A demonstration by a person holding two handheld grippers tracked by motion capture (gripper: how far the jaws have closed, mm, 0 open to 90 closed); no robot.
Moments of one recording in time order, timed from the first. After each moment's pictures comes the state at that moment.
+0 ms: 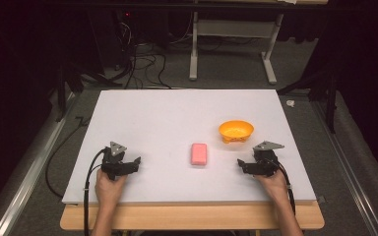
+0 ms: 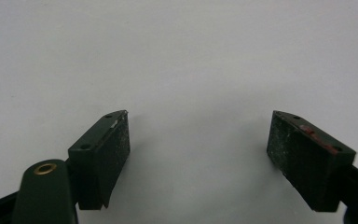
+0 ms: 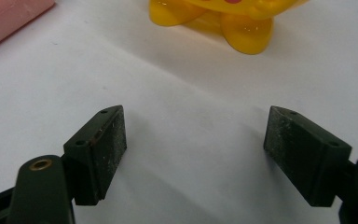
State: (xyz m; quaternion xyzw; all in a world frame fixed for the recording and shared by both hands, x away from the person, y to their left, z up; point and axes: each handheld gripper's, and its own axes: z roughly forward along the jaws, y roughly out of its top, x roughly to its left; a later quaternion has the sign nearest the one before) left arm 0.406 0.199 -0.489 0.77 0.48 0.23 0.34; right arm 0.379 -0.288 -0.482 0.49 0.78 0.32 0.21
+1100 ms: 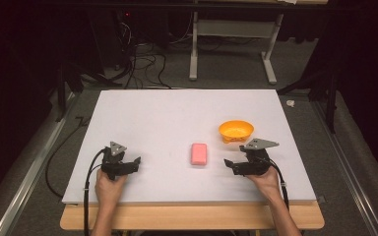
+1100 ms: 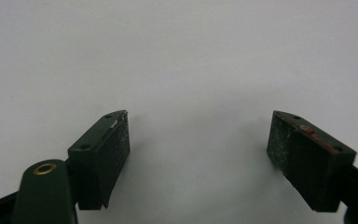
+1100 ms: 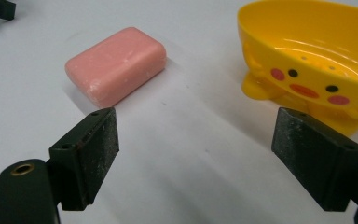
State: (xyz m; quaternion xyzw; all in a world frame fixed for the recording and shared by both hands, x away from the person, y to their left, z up) left arm 0.406 0.200 -0.489 0.77 0.48 0.23 0.34; right arm 0.375 -0.254 -0.454 0.41 0.80 0.40 0.17
